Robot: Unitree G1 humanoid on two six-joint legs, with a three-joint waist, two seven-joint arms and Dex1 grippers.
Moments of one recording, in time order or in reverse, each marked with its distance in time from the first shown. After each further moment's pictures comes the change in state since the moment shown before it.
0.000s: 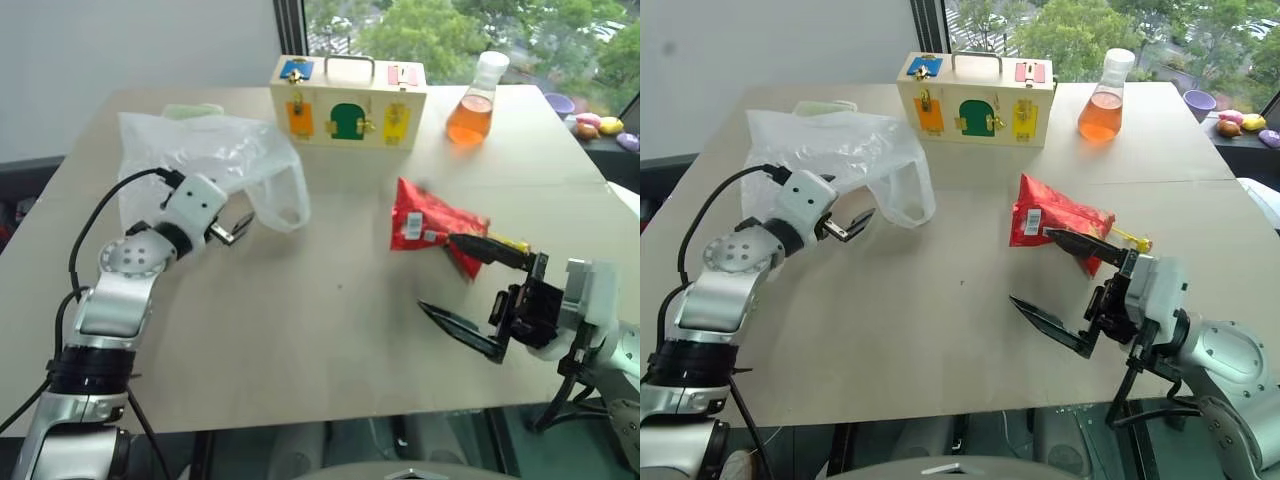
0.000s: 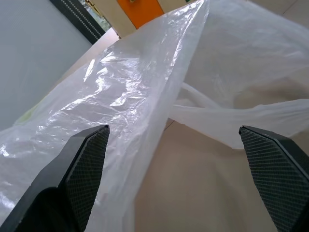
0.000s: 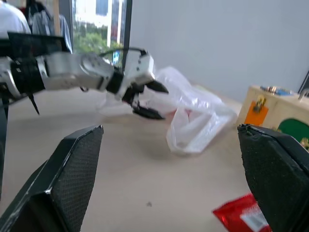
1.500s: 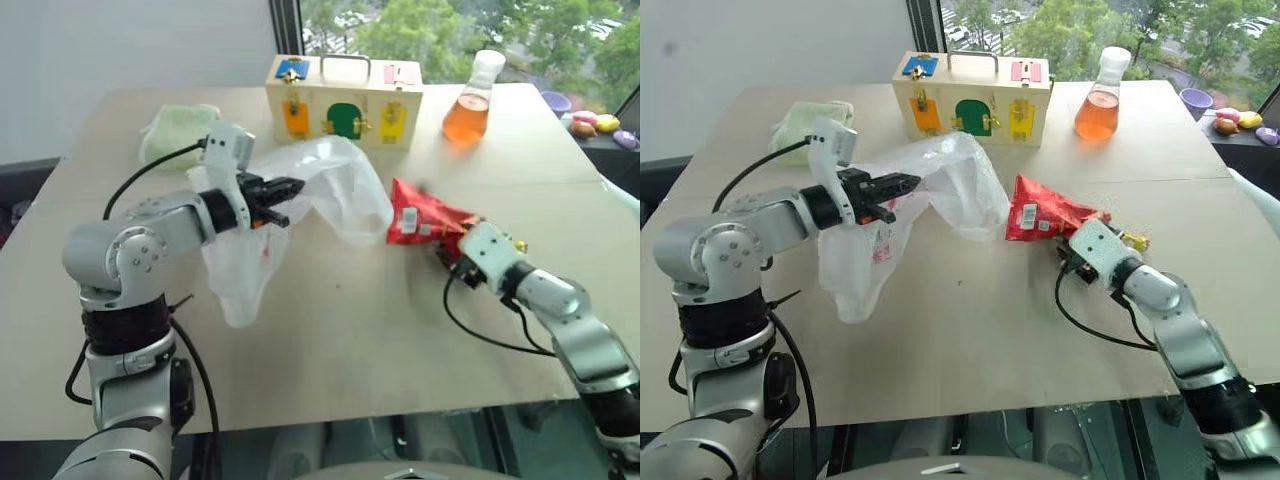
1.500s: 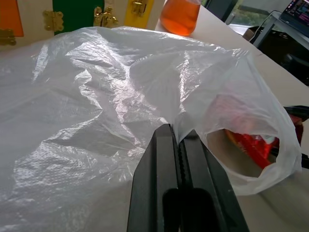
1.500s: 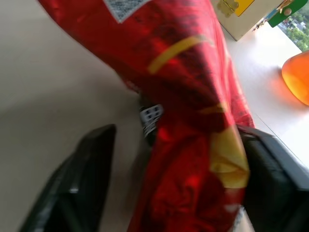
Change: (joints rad) left arm -0.280 -0.252 0.239 -0.305 -0.680 1.022 0.053; right arm -0.327 -0.036 0.299 0.597 -0.699 0.082 -0.292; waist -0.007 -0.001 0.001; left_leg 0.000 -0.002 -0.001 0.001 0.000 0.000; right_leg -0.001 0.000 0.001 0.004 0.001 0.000
